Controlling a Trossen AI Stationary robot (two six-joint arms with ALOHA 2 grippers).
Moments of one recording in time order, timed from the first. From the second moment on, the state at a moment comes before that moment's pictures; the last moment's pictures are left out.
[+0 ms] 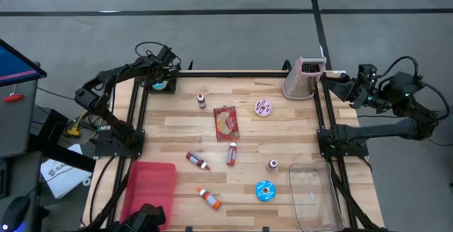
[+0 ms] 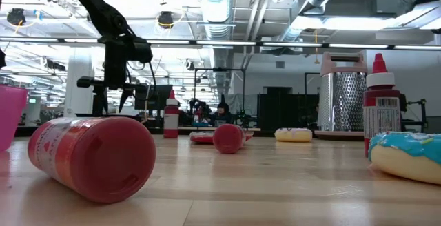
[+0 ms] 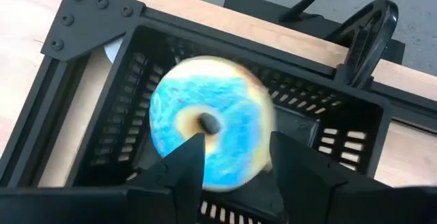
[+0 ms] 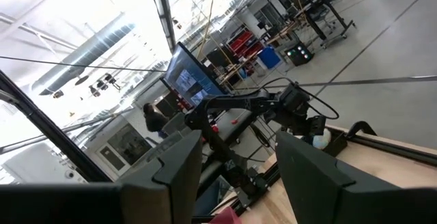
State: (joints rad) left arm 1.02 1.59 0.99 -0.66 -0.40 -0.83; right arm -0.05 0.42 1.00 -0.43 0.26 0.67
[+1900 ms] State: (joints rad) left arm 1.00 1.58 0.99 -0.71 -0.41 -0.74; right arm -0.05 0.42 1.00 -0.41 0.26 0.67
